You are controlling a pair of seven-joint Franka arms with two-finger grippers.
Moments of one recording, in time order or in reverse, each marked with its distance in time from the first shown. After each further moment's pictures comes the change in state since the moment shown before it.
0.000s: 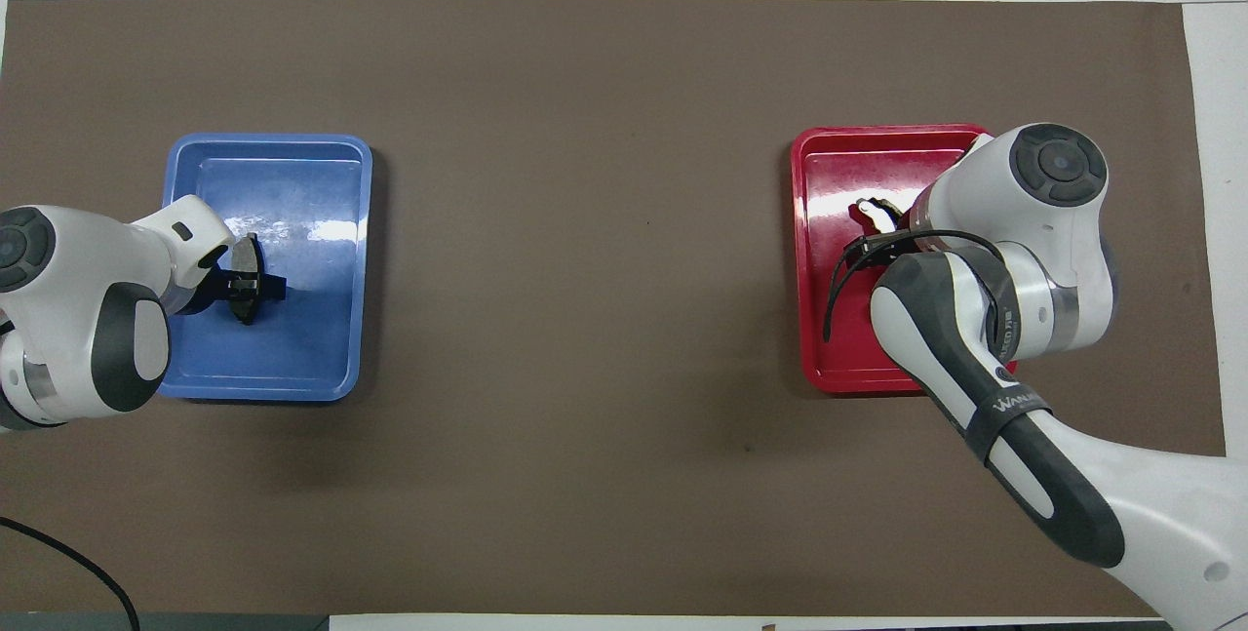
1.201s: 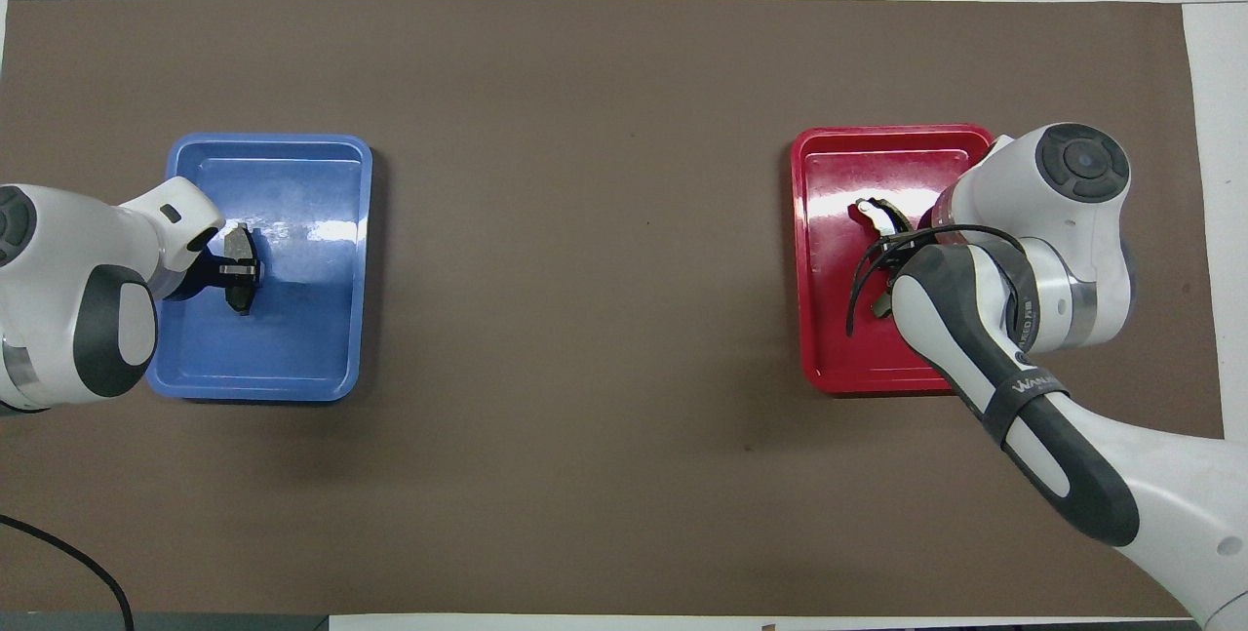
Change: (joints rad) left arm -0.008 -0.007 0.005 0.093 0.000 -0.106 -0.019; right arm -0.053 0.016 0.005 -0.007 0.000 0.007 -0.046
